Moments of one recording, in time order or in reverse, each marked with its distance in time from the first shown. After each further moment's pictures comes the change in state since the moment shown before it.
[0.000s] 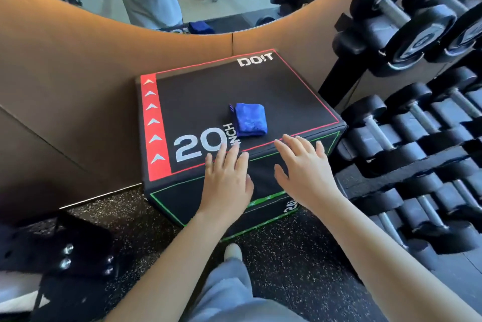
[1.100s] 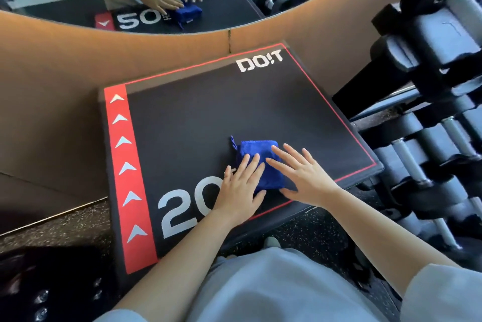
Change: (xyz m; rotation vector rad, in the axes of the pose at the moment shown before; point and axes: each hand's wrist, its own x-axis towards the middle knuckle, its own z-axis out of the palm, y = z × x) left_hand 0.170 -0.093 0.143 -0.146 -0.445 0.140; right_hand 0.140 0.098 0.162 0.017 -0.456 -0.279
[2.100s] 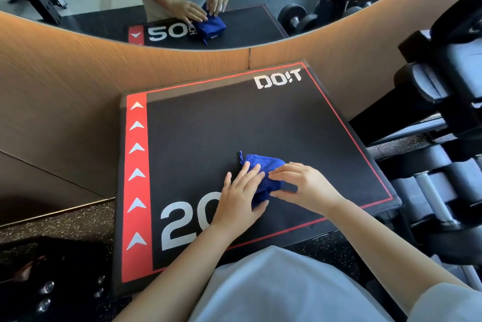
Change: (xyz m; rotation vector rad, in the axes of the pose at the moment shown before) left_hand 0.011 -0.001 -0.006 -0.234 0.436 -0.041; right_hand 0.039 0.010 -0.020 0.488 0.264 -0.142
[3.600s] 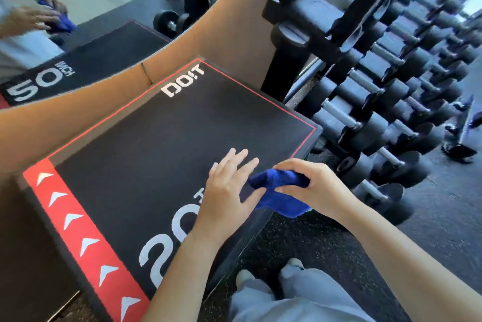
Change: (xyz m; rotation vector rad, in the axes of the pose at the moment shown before) left_hand 0.006 0.044 -0.061 -0.283 -0.186 0.384; right_hand -0.079 -0.134 -0.051 0.216 0.248 0.893
